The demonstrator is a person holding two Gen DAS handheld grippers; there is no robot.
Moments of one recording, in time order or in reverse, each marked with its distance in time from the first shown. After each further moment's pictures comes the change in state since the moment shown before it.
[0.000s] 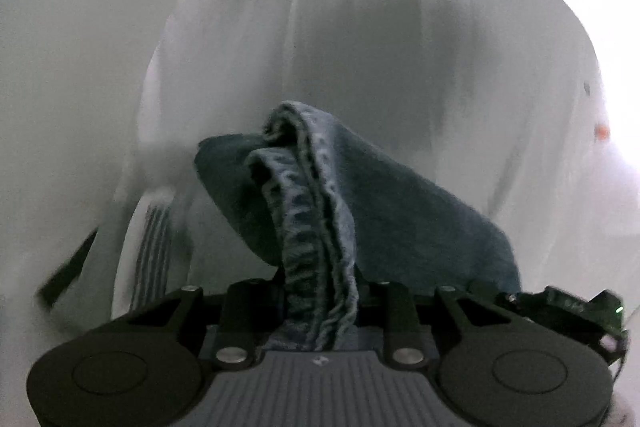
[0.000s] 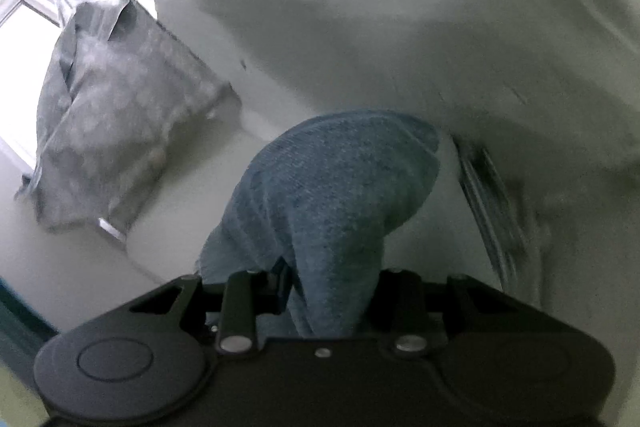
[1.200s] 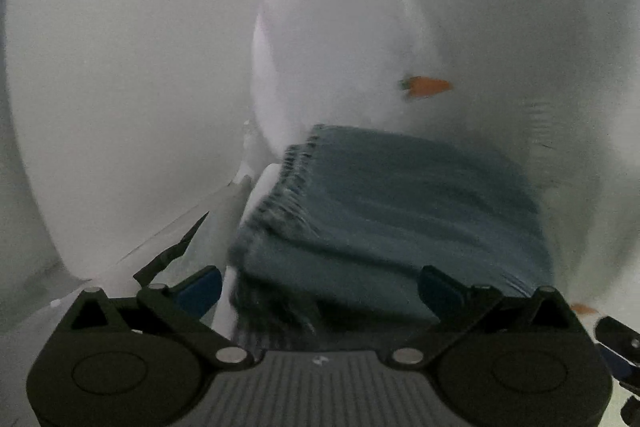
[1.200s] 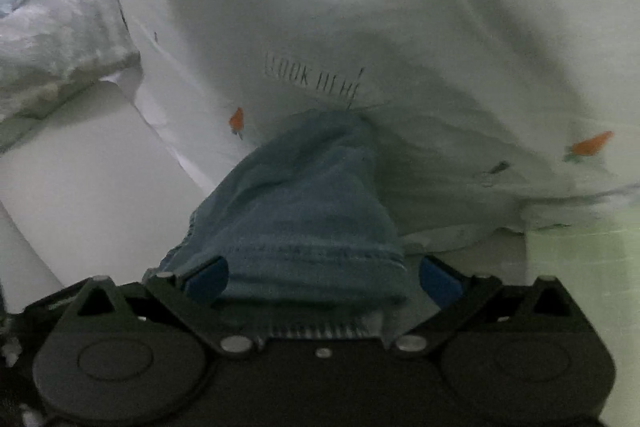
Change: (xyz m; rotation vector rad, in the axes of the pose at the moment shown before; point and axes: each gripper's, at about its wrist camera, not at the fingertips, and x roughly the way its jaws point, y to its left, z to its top) left arm 0.030 -0.014 -0.110 0.133 0.002 0.481; right arm -0.002 -0.064 -0.098 -0.285 -0.193 -0.385
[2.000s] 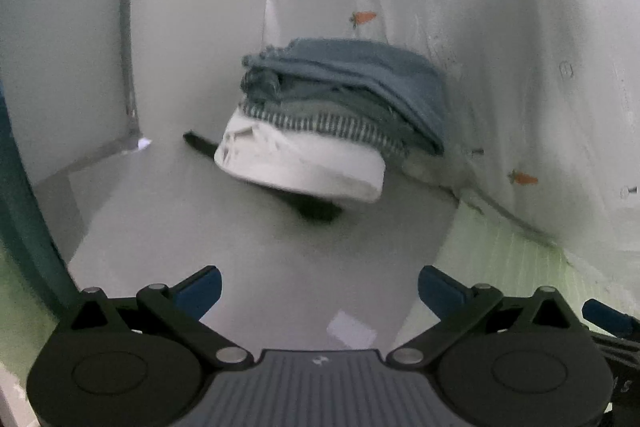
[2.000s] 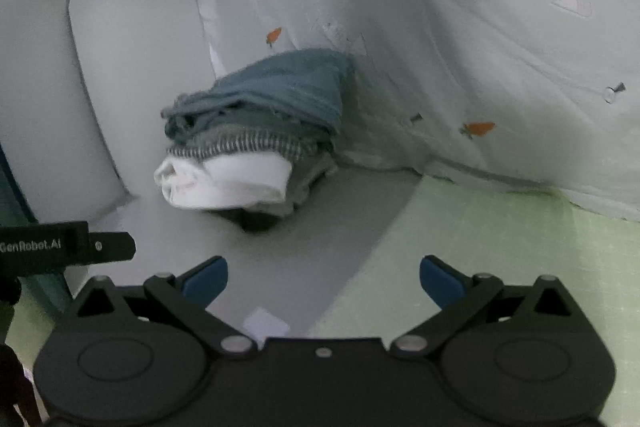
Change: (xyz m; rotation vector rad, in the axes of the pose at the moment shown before) left arm -0.213 -0.101 -0.210 -0.024 0.065 0.105; right arm -0.230 -0.022 -0.117 -0.395 0.130 -0.116
